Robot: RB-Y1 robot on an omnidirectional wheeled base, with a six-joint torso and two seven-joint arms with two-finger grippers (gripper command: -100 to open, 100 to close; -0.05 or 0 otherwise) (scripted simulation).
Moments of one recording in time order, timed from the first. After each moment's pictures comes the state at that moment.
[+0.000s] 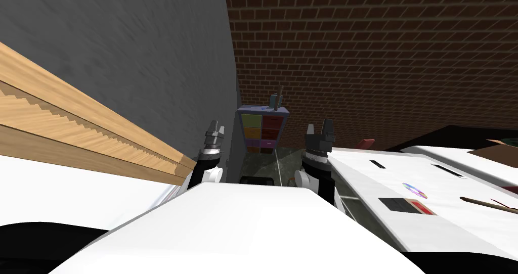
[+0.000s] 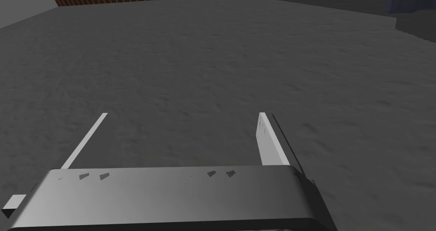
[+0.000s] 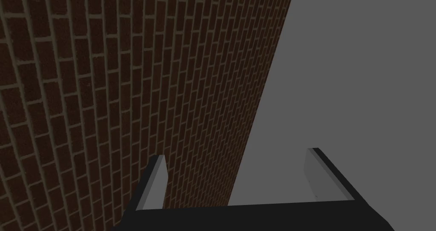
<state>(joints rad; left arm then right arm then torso) 0.52 0.04 -0.07 -2.31 -0.09 -0.37 -0.04 0.52 0.04 0.00 -2.39 0.05 -0.49 0.06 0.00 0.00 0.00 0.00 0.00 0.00</state>
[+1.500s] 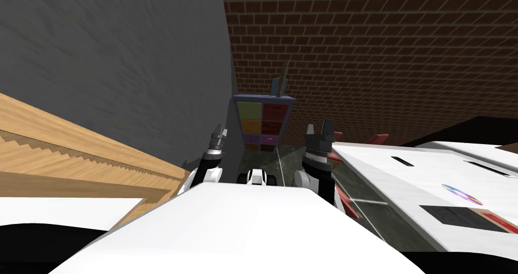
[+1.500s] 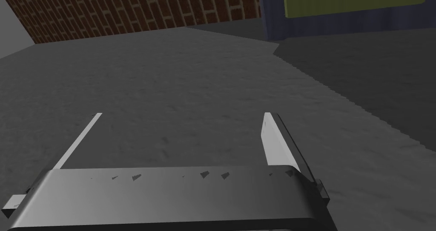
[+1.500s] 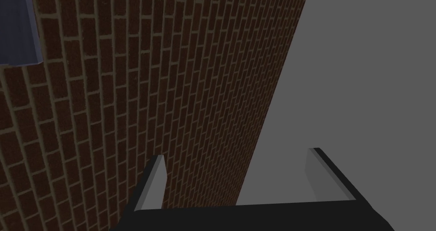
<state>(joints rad) 0.48 0.12 -0.06 -2.20 -0.10 -0.40 -0.05 0.52 0.04 0.00 -2.39 0.05 -0.49 0.06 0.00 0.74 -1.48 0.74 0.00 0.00</state>
